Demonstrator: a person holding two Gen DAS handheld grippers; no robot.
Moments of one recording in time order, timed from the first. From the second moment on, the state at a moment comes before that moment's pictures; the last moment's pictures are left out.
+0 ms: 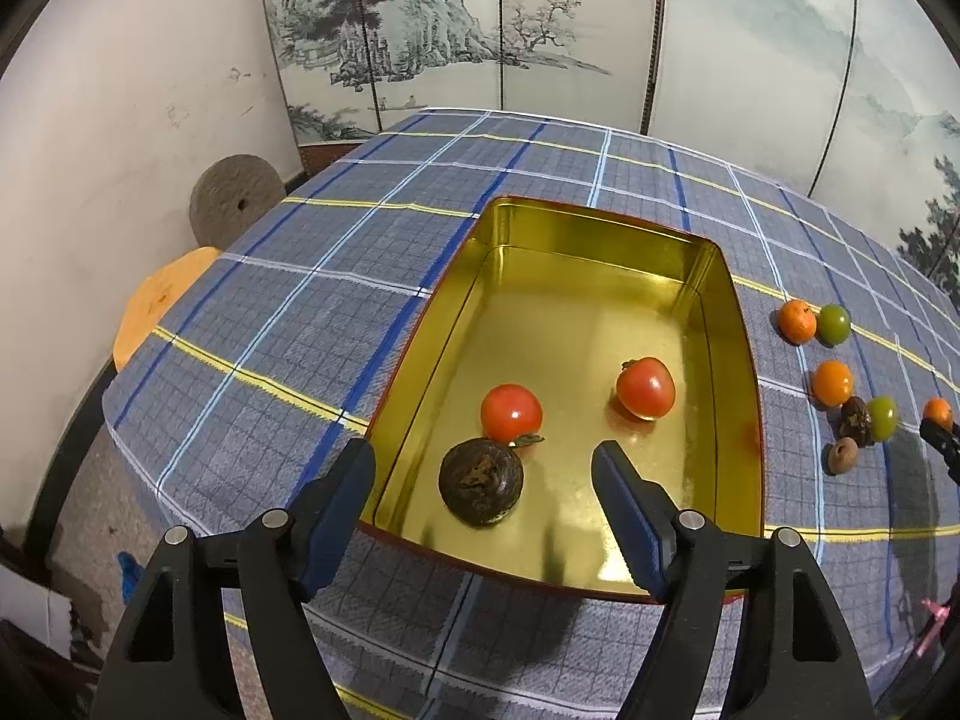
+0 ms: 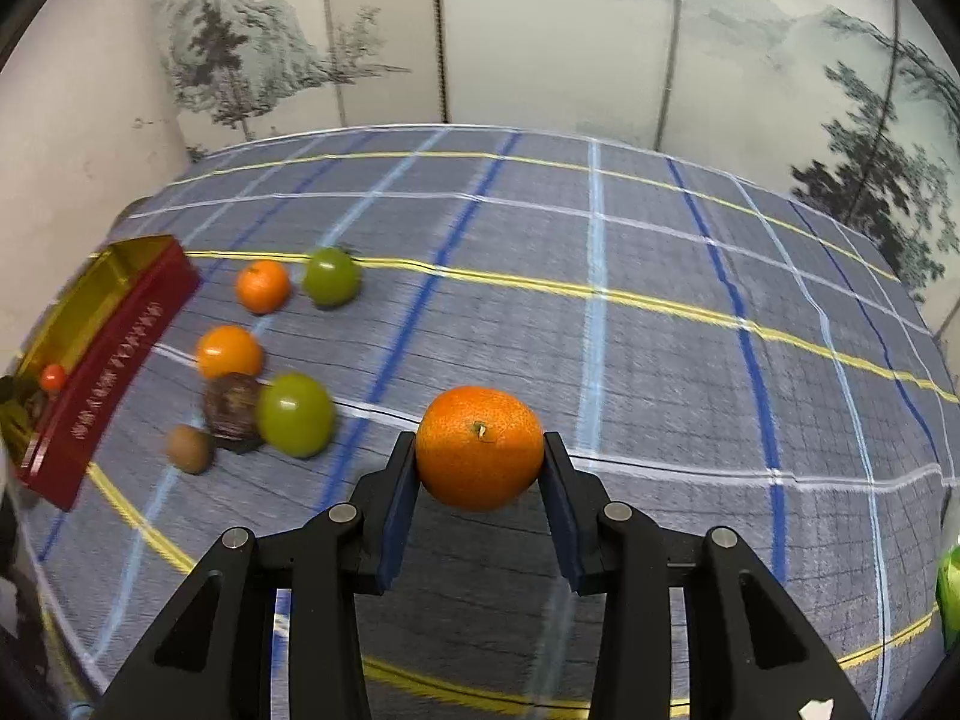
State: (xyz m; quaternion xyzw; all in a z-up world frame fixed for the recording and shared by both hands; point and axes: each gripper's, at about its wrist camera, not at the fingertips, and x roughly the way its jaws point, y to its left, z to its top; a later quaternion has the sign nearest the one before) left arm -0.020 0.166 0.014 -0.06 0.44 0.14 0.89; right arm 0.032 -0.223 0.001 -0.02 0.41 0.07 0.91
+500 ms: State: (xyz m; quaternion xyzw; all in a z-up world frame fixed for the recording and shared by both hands) left arm -0.036 0.184 0.017 -0.08 0.43 0.17 0.88; right arm 0.019 -0.111 0.038 -0.04 0.39 0.23 0.89
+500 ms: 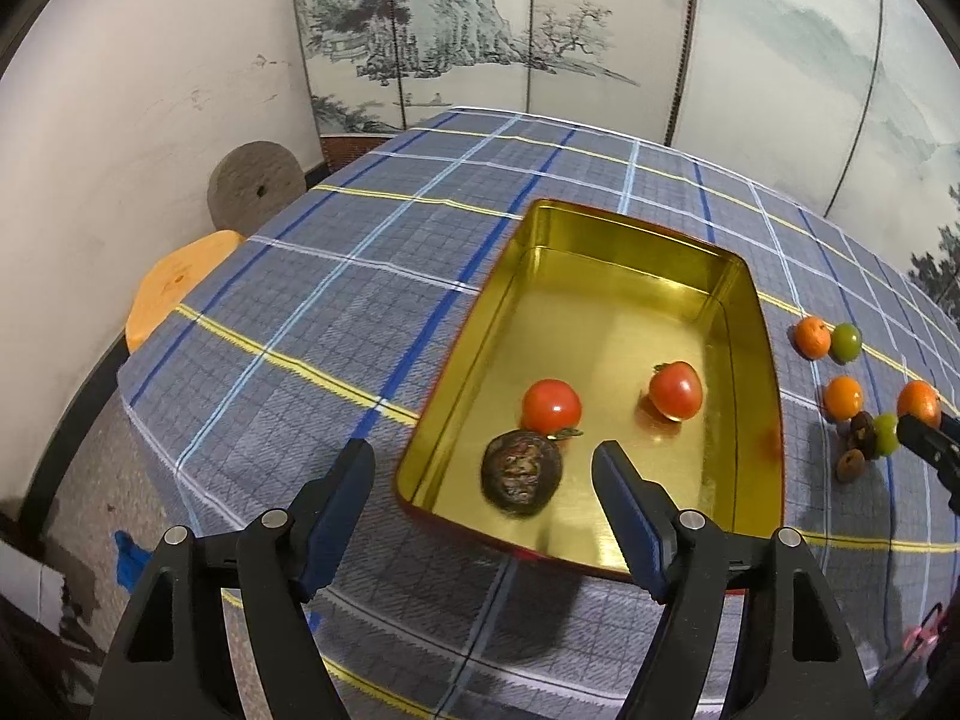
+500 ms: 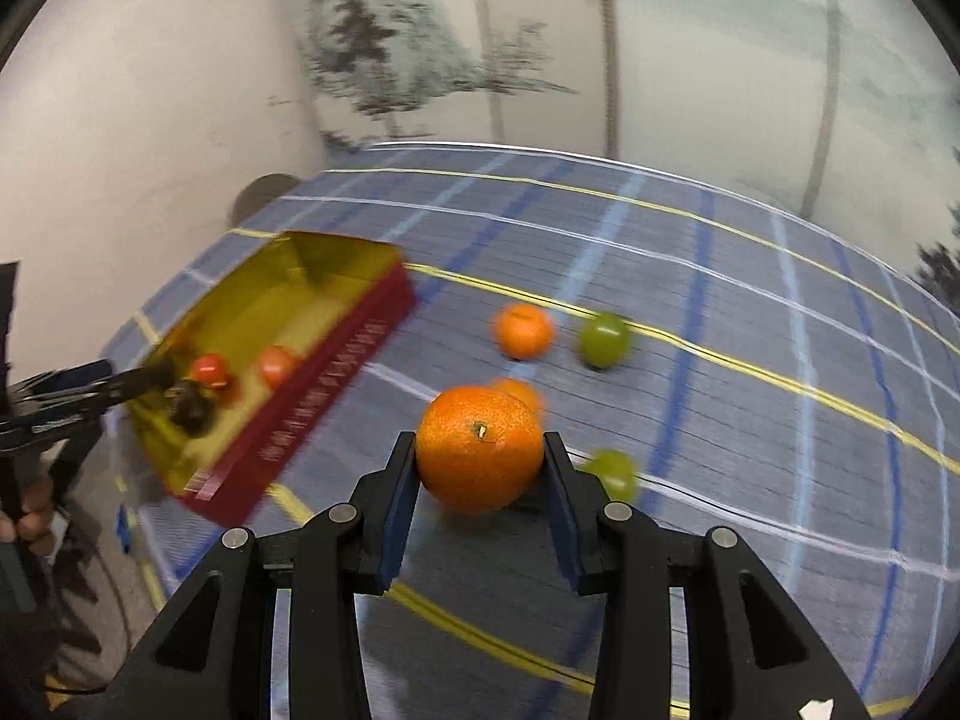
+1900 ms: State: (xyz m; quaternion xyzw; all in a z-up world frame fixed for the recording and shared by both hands) left arm -0.060 0.222 0.007 -0.12 0.44 0.21 0.87; right arm 0.026 0.083 -0.010 -0.18 0.43 0.36 0.81
